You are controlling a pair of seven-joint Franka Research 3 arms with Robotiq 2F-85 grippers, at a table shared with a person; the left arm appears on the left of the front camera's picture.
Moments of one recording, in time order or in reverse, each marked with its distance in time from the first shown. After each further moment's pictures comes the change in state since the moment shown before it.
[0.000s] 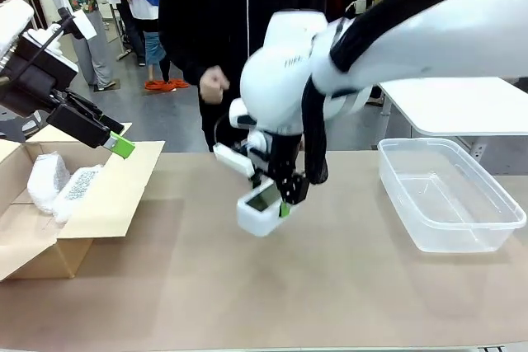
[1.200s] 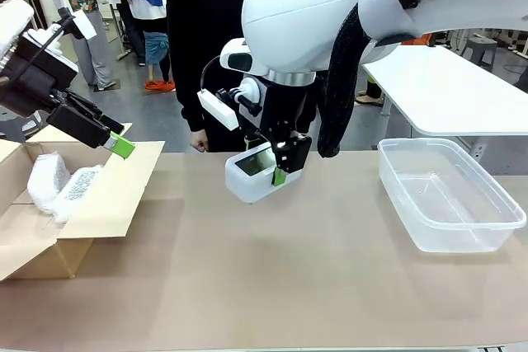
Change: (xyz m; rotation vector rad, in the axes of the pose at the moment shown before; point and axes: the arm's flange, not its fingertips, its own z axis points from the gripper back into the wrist) left arm 0.000 0.000 0.000 0.000 0.000 0.000; right arm 0.035 0.020 0.070 -0.096 0.035 -0.105
